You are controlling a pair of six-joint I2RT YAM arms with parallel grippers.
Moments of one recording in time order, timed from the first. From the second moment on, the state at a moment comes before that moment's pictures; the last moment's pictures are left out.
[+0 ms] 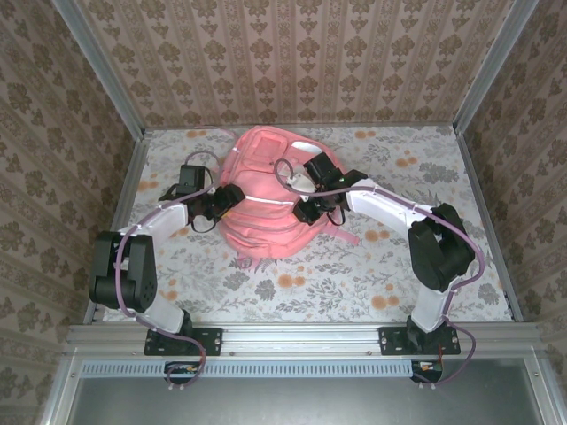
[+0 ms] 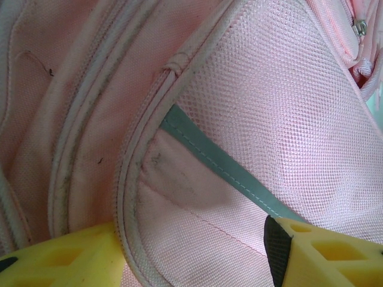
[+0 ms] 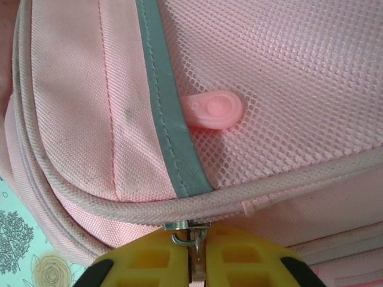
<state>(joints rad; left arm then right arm) -0.20 1.56 0.91 -0.25 0.46 -0.71 0.58 1.81 1.37 -0.61 -0.26 -0.16</state>
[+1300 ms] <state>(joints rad) -0.27 1.61 0.90 -0.08 0.37 -0.88 0.73 1.70 1.30 -0.69 -0.26 0.03</state>
